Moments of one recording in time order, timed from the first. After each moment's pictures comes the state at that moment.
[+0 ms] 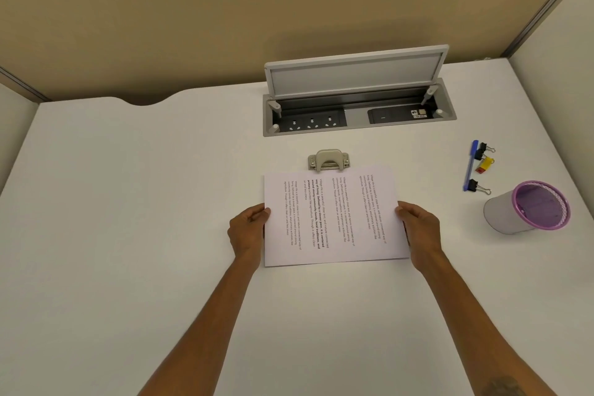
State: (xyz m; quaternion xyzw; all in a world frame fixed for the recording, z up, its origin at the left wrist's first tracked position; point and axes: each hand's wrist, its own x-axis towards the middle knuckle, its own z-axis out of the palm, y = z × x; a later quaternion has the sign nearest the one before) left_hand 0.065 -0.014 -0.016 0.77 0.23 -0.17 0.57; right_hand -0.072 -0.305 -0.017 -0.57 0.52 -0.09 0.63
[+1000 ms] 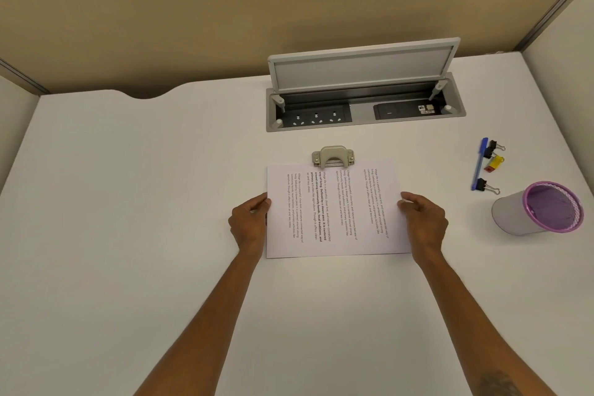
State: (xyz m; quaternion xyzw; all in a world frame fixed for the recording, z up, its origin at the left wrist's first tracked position) left_hand 0.075 -0.021 -0.011 0.81 0.19 -0.13 0.53; right_hand -0.059 -0.301 -0.007 -0.67 0.51 -0.13 0.51
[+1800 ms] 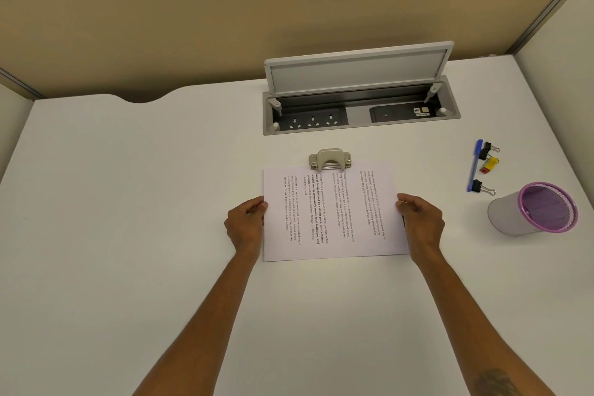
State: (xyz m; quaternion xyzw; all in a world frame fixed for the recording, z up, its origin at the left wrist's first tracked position) left_hand 0.079 -0.023 -0.012 0.80 0.20 -0.12 0.55; right_hand -0.055 -0.304 -0.012 -0.63 0.53 -0.13 0.54
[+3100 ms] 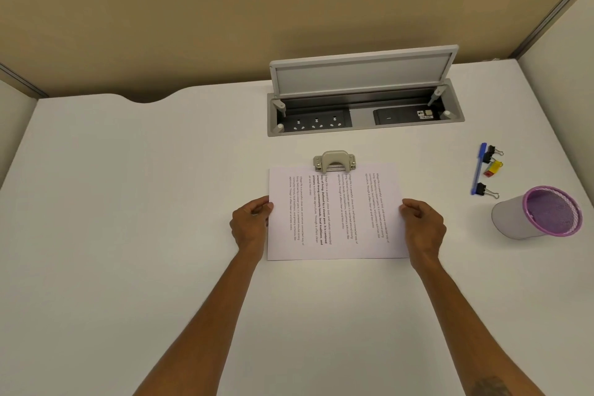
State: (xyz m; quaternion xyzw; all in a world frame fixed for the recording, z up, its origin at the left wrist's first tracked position) left_hand 0.082 -0.020 -0.007 0.80 0.20 -0.15 0.55; right_hand -0.056 -0.289 -0.005 -0.68 0.53 -0.15 0.49
